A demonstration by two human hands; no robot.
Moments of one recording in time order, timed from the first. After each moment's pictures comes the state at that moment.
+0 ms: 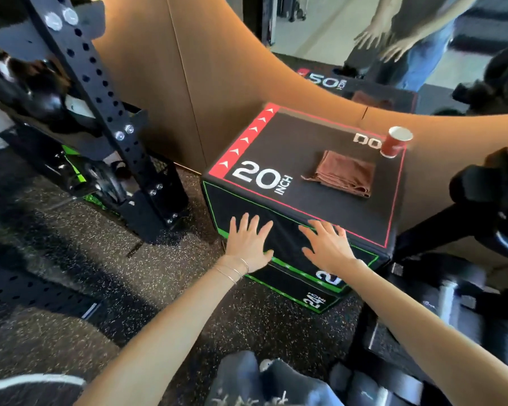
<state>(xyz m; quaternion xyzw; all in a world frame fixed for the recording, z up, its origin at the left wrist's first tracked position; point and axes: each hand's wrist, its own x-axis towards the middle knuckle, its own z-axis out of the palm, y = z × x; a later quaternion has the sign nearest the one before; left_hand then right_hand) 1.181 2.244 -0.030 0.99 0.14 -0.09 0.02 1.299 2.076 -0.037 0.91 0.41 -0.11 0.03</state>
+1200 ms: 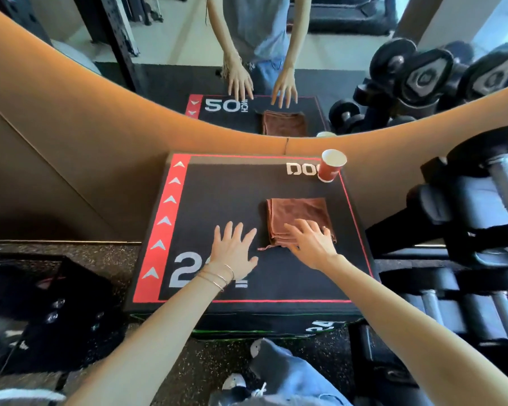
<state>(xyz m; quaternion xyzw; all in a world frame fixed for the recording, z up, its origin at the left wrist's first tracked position) 1.468 2.353 -0.048 0.99 -0.07 -0.14 -0.01 1.513 2.149 -0.052 0.98 0.17 -0.13 -0.01</state>
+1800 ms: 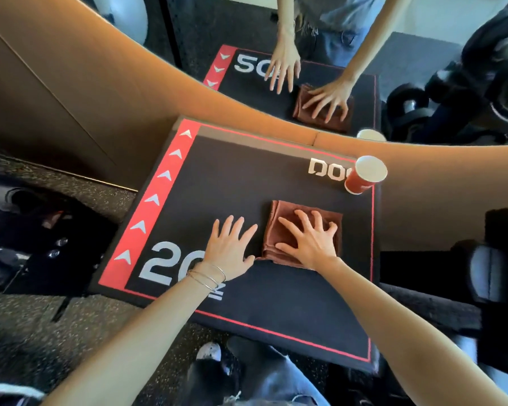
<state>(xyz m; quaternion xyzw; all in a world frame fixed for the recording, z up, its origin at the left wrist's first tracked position) 1.519 2.329 -0.092 0.99 0.00 -0.14 0.02 1.618 2.130 -0.105 0.94 0.28 -0.18 0.05</state>
